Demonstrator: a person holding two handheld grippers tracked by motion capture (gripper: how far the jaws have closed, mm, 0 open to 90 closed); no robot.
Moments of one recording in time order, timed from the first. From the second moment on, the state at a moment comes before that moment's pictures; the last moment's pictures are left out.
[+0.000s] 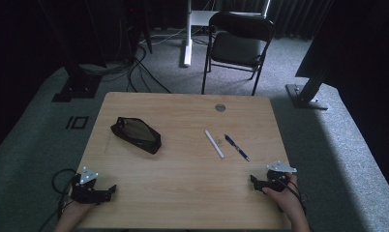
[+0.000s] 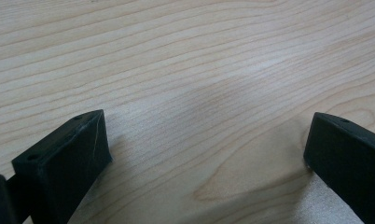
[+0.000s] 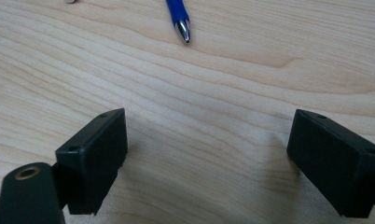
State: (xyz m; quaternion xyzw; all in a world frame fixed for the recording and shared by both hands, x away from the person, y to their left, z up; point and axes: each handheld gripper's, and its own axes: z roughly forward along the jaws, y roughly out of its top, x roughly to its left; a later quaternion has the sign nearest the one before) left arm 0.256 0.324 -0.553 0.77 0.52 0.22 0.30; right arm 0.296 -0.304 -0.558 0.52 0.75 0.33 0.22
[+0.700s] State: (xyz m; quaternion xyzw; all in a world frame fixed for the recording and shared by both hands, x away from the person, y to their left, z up) left arm 0.256 0.324 -0.553 0.77 0.52 0.22 0.30; right arm 0.297 -0.304 -0.557 0.53 0.75 0.34 0.22
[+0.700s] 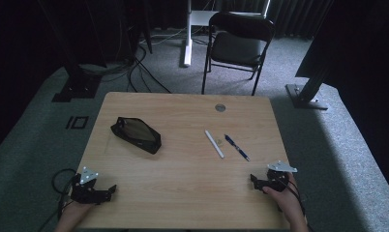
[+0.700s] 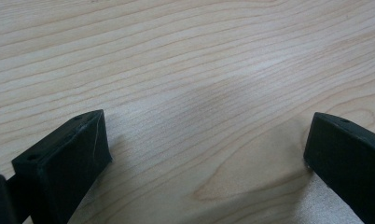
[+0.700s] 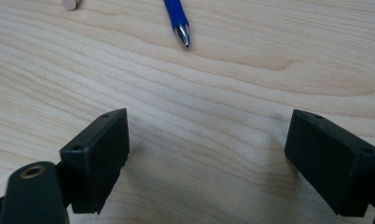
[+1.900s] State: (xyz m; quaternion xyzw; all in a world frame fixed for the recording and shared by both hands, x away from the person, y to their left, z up) left arm 0.256 0.324 -0.553 0.77 0.52 0.22 0.30; right arm 0.302 -0.279 -0.509 0.48 0.74 0.40 0.25
